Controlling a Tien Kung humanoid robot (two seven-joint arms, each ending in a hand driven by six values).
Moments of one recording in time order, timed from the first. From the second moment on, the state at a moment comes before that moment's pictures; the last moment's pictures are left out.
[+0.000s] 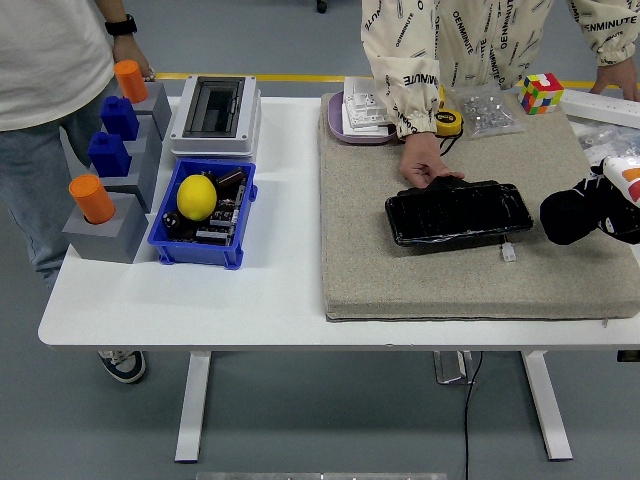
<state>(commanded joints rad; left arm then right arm) -0.02 0.16 -1.50 -0.18 1.20 0.04 0.22 0.57 -0.62 0.86 0.95 -1.97 -0.18 0.11</state>
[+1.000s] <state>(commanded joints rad) -0.01 0.16 -1.50 -0.18 1.20 0.04 0.22 0.56 -0.62 0.88 0.98 -2.01 -0.06 0.05</state>
